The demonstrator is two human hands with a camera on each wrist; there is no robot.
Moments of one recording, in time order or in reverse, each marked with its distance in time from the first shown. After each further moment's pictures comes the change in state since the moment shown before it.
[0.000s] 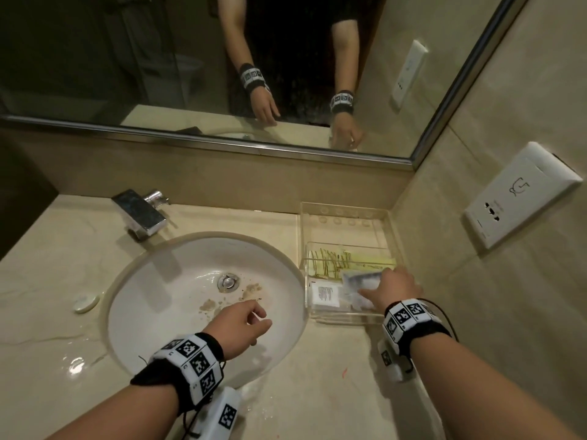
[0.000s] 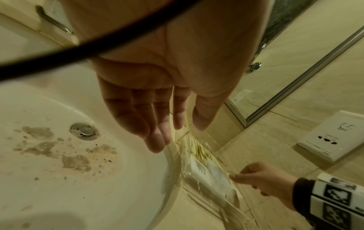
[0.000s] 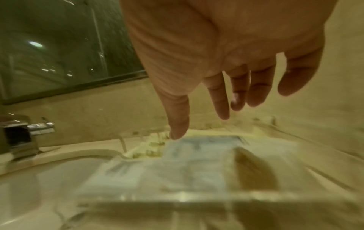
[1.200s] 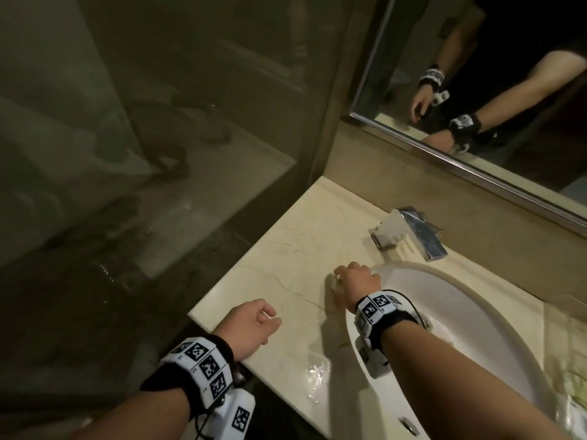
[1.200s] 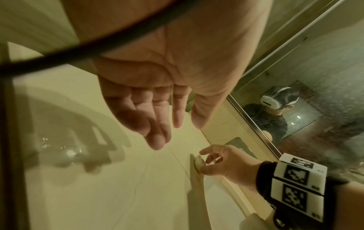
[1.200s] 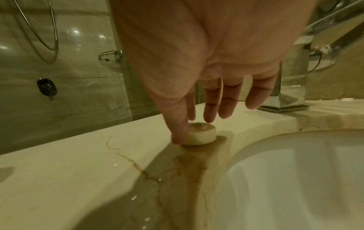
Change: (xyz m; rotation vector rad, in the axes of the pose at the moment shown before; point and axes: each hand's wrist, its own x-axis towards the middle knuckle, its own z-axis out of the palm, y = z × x) left_hand -0.185 -0.288 -0.221 -0.413 0.423 -0.362; right_hand -0.177 -0.512 0.079 -0.216 -0.086 -0.891
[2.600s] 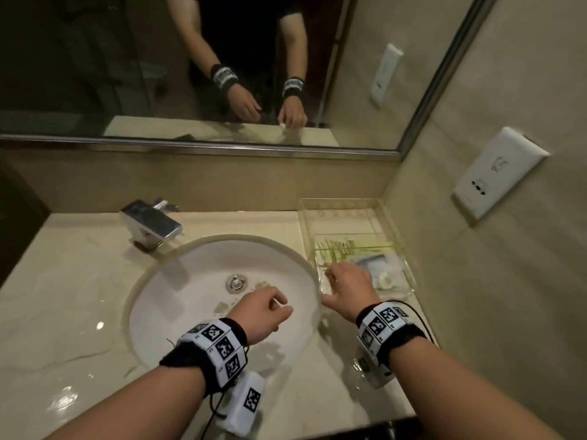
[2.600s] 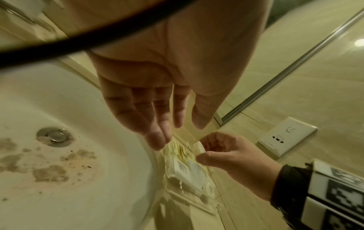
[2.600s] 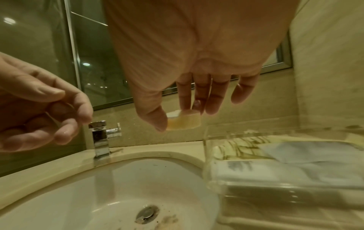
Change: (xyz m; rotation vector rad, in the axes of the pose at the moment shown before) left_hand -0.038 0.204 0.320 0.400 -0.540 0.496; right_hand -0.280 0.322 0.014 0.315 0.303 0.513
